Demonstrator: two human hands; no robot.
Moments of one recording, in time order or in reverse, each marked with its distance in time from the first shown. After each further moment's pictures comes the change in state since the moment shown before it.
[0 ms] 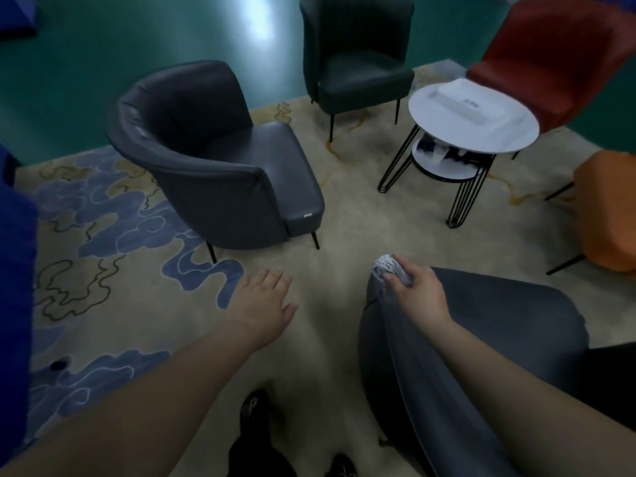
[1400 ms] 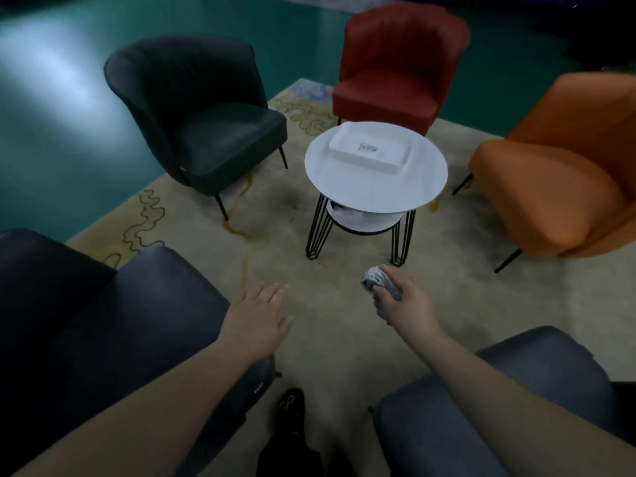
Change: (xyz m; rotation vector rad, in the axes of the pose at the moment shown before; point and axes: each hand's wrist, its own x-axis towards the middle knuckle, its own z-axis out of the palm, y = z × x) left_hand 0.579 -0.036 -0.114 0.081 0.002 0.493; right_hand 0.451 -0.033 -0.005 0.241 0.389 0.340
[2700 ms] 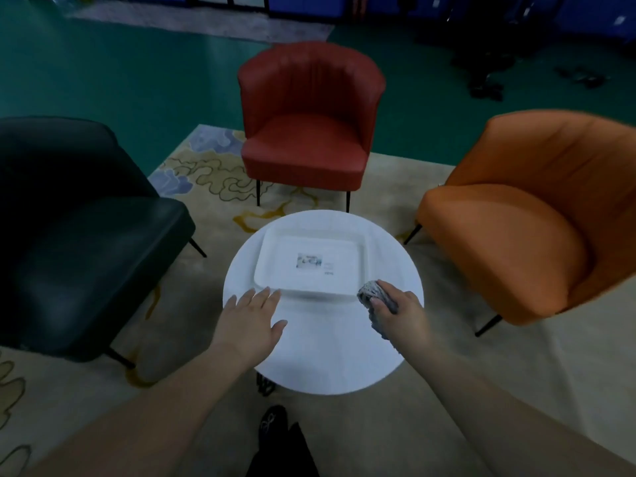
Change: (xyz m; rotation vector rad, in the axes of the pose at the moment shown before) left_hand 0.608 -0.022 -0.118 0.073 -0.050 0.259; right_hand 0.514 -0.058 -0.042 0.029 0.155 0.166
